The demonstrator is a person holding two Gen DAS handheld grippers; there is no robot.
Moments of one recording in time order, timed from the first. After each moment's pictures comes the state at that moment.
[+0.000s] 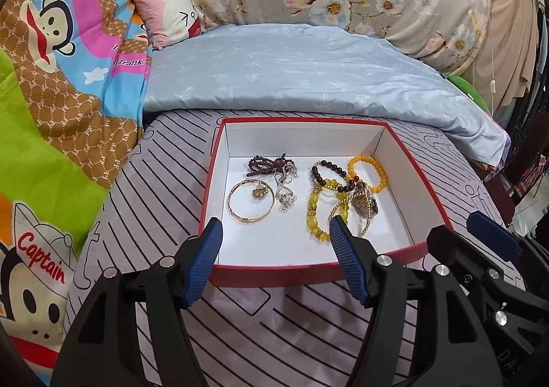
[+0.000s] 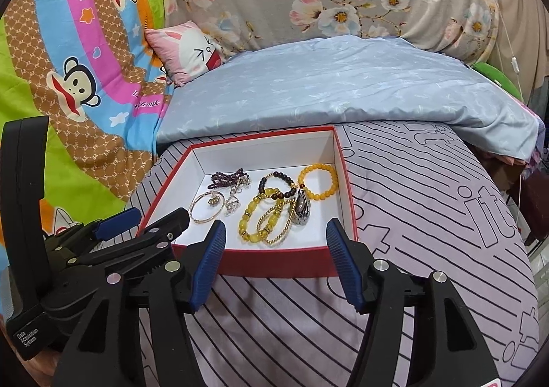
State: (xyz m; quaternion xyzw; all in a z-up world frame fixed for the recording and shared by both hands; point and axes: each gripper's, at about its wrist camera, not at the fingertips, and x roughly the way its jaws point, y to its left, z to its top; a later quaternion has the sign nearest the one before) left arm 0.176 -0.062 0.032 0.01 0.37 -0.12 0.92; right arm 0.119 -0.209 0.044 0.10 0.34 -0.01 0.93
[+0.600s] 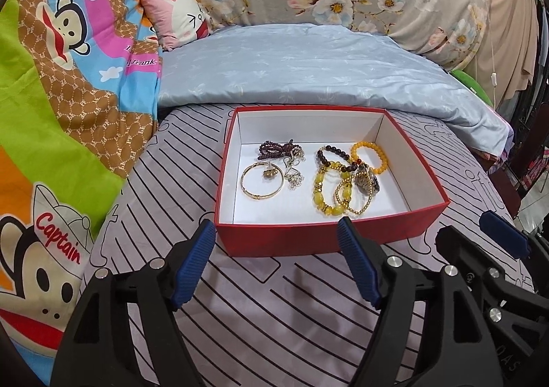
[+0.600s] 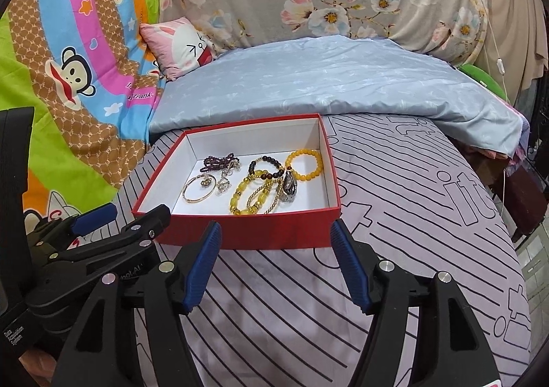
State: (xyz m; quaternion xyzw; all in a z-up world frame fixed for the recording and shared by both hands) left arm 0.144 -0.053 0.032 0.03 0.37 -0.11 0.92; right arm 0.089 -0.200 0.039 0.08 0.34 -0.04 0.93
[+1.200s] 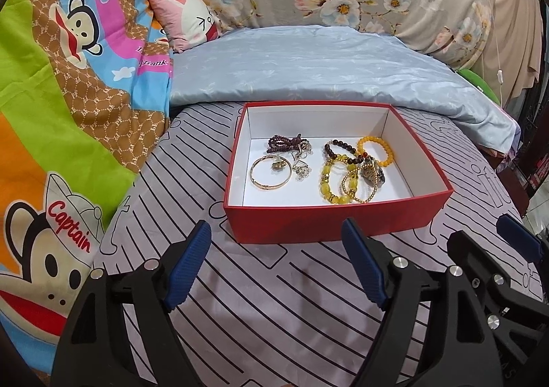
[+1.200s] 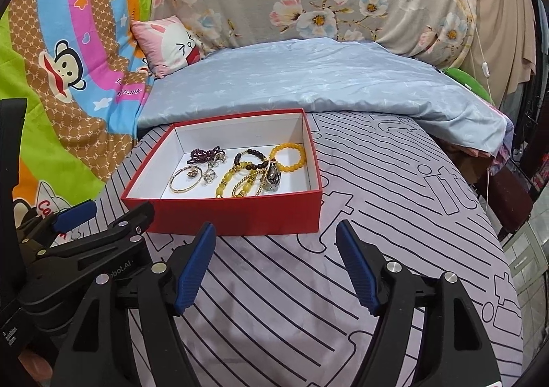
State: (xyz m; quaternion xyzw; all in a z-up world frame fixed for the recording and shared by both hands) left arm 0.128 -0.054 0.028 0.04 0.36 -0.08 0.93; right arm 0.071 -0.199 0.034 0.06 0.34 -0.07 0.93
